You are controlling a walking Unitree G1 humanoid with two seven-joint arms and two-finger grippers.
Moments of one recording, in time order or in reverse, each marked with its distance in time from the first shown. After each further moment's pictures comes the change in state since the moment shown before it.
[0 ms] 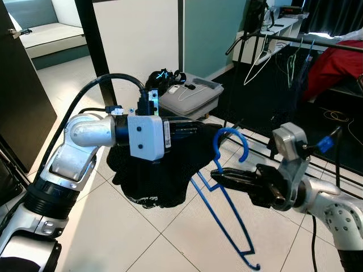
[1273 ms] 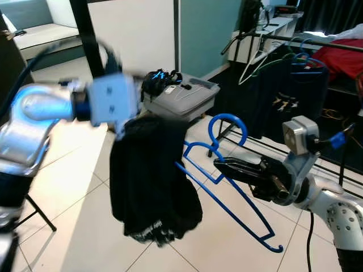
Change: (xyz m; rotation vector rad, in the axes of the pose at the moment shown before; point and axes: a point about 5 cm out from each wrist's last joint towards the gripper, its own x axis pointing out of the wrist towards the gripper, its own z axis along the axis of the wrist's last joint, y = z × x) left arm -0.063 0.008 -0.013 -0.223 0.378 -0.266; right arm 0.002 0.002 0.005 -0.022 -0.061 -0.007
